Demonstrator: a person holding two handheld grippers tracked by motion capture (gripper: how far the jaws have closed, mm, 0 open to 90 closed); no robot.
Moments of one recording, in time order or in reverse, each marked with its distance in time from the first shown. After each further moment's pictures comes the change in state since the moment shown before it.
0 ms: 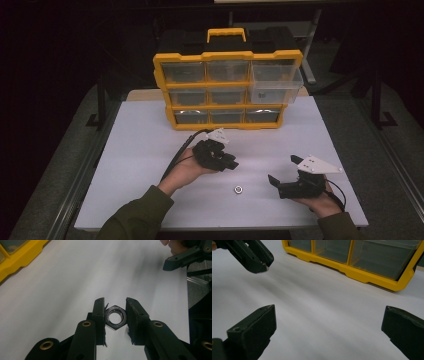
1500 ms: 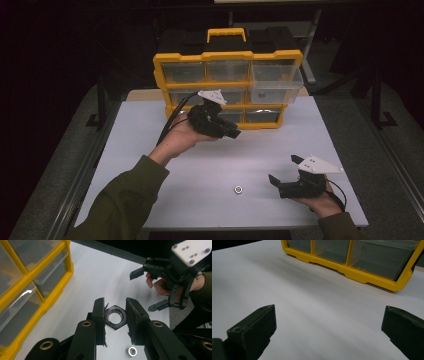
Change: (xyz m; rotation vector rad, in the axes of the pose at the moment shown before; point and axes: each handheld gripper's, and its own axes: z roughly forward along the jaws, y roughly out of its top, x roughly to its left) left arm 0.017 0.077 -0.063 -0.075 -0.026 0.013; right arm 0.000 0.000 -0.001 -0.003 0.000 0.009
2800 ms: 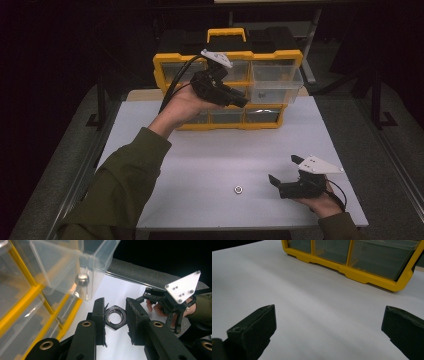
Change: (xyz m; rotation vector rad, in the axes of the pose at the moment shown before) left arm 0.010 0.074 -0.031 -0.047 0.020 0.051; right arm 0.000 0.000 0.000 -0.005 0.001 -0.004
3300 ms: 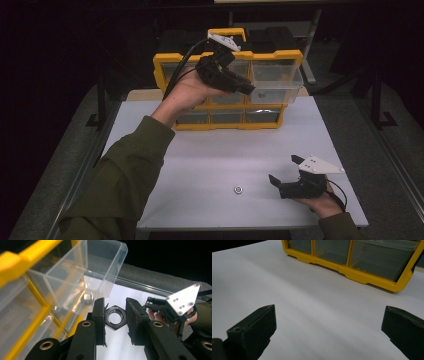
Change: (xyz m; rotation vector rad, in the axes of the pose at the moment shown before) left arm 0.002 0.034 -0.005 -0.001 0.023 0.018; right arm 0.000 0.000 -0.001 -0.002 0.005 0.003
